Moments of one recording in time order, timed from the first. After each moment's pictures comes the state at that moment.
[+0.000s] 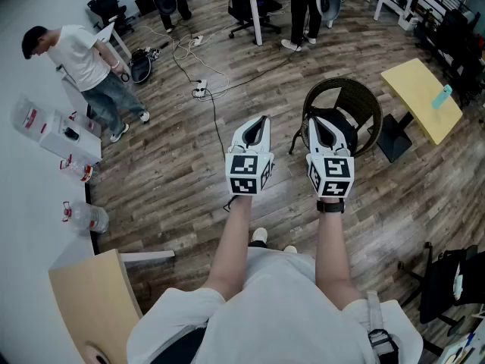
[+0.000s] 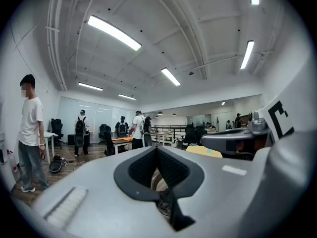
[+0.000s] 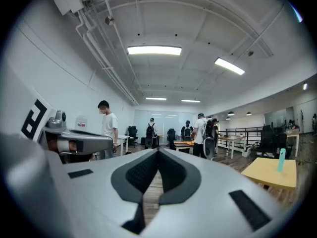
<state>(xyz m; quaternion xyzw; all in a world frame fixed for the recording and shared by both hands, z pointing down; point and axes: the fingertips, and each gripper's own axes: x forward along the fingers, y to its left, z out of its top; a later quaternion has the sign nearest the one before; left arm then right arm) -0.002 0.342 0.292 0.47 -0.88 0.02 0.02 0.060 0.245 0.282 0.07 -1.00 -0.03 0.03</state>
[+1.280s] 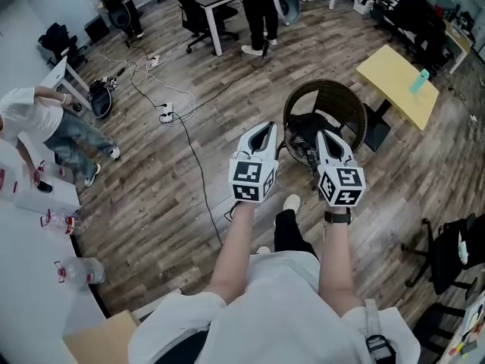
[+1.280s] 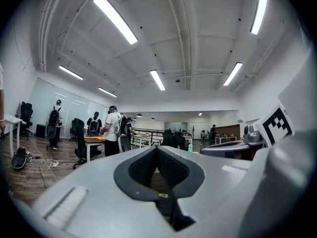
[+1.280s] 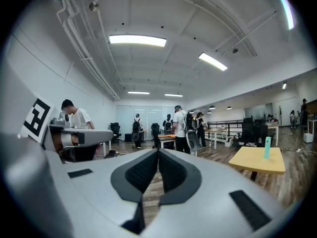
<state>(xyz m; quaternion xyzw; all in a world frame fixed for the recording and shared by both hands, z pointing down) -0.092 0.281 0.315 0.59 -0.80 -0.02 0.02 -0.001 0.196 0.325 0.17 -0.98 0.01 0.06</state>
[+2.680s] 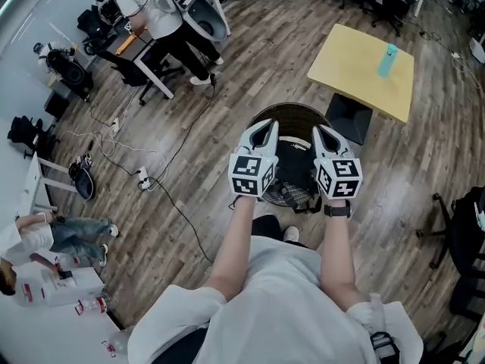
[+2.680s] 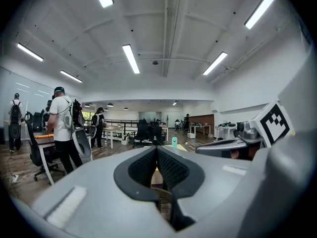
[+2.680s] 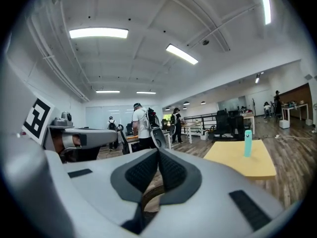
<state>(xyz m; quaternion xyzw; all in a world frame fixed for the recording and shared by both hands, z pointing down) -0.115 -0.133 0.342 0.72 -0.69 0.04 0.05 -0.019 -0.178 0.361 0.30 -0.95 0.07 0.06</state>
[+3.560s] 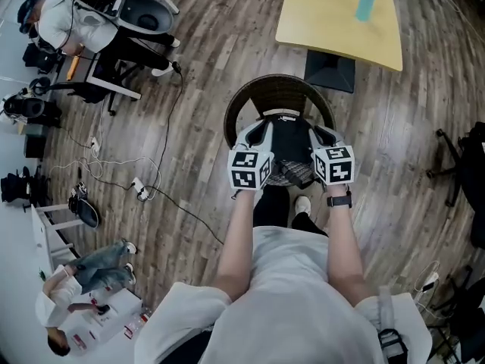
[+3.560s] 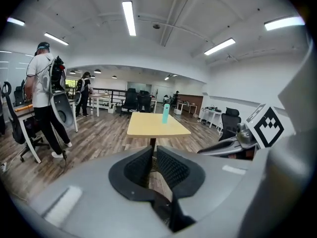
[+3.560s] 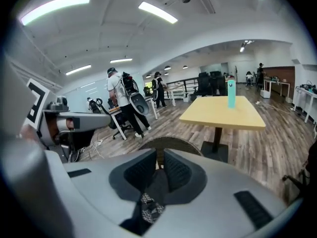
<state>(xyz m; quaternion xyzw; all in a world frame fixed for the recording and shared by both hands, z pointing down) -0.126 -0.204 0.508 0.76 -0.60 0.13 0.20 -0.010 -0.225 0.547 0.36 -0.88 0.22 0.23</state>
